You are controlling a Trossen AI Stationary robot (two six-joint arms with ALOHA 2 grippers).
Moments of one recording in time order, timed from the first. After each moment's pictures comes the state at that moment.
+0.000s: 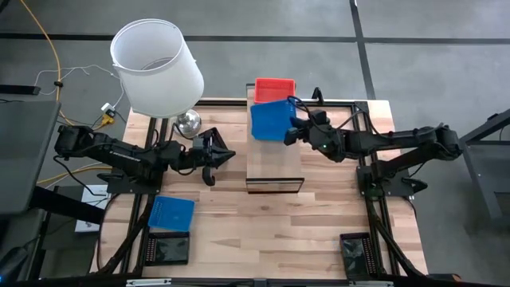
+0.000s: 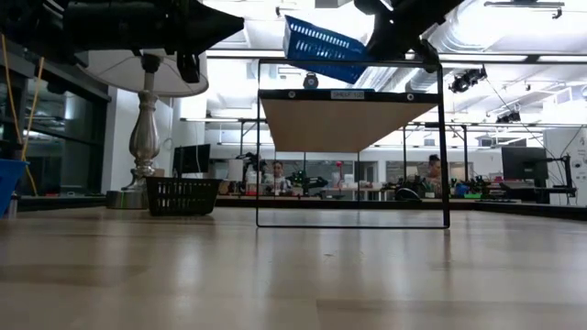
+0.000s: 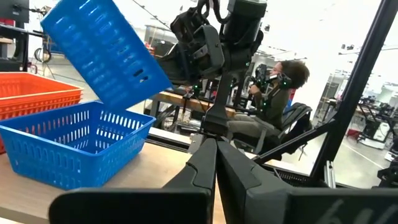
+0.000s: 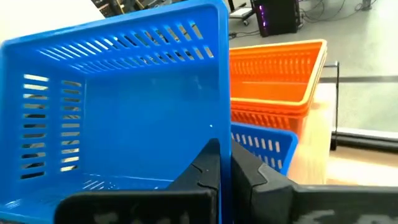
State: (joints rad) left arm 0.08 1.14 0.35 0.93 -0.16 -0.21; right arm -0.03 1.24 0.93 -0.12 0.81 0.75
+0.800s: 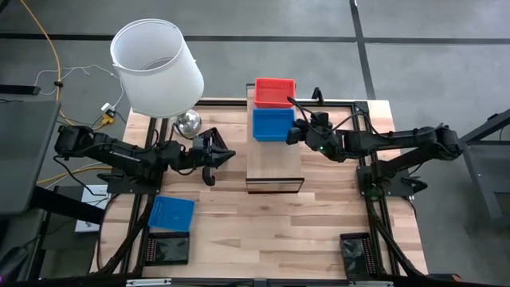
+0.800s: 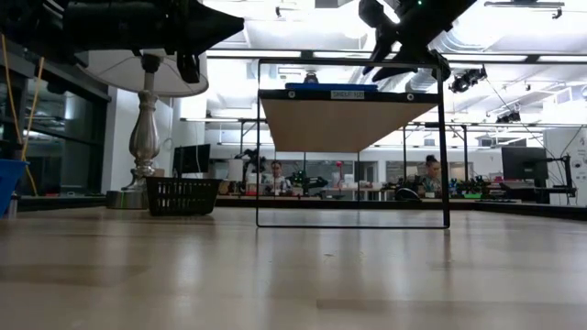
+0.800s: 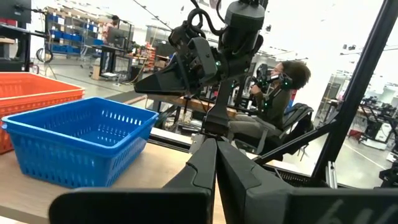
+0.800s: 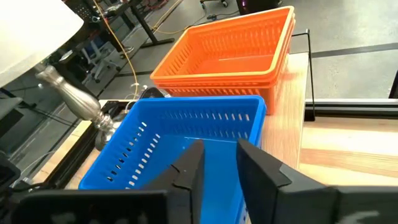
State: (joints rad) left arm 0.08 1.14 0.35 0.93 -0.17 -0.21; right arm -0.03 1.24 0.93 -0.27 0.81 0.92
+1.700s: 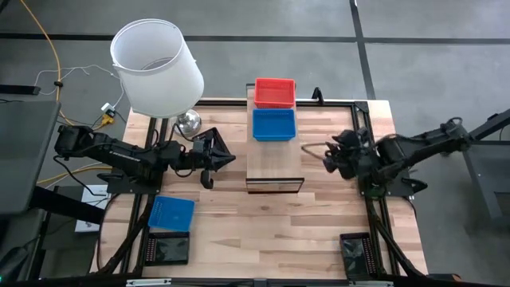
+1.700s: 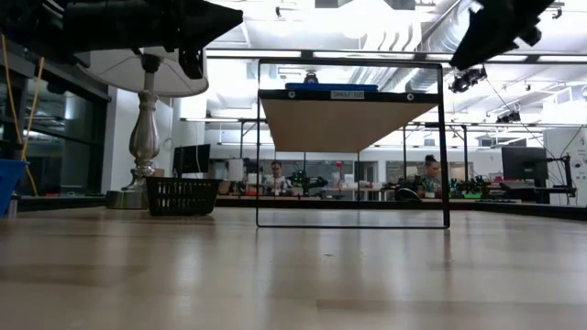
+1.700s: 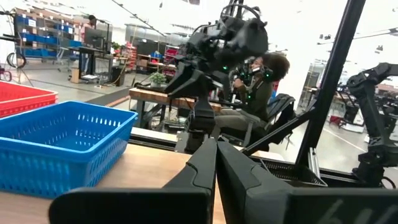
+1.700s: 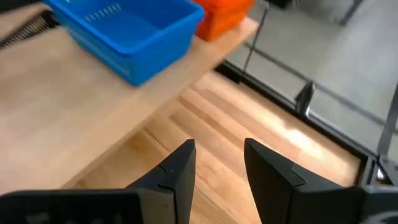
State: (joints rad) left arm 0.08 1.14 0.35 0.93 -0.08 -0.16; right arm 0.33 0.94 0.93 -1.11 0.91 0.91
